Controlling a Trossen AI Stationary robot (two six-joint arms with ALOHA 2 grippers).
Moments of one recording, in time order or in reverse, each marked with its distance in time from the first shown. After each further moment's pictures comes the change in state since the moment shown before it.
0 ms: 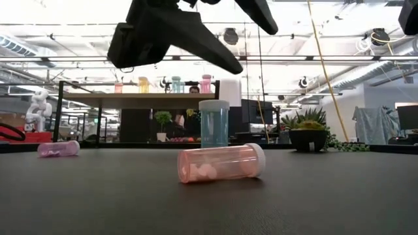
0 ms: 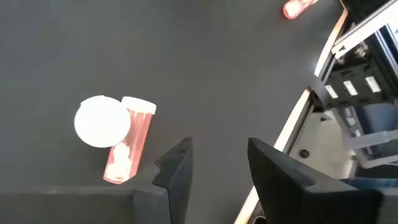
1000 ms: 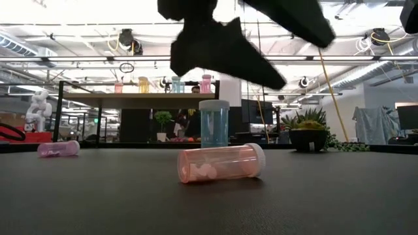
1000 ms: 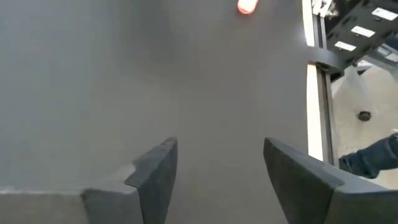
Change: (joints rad) left arm -0.008 0.076 -0.001 0.168 -0.086 0.571; right arm 0.018 0.000 0.000 0.002 0.030 0.006
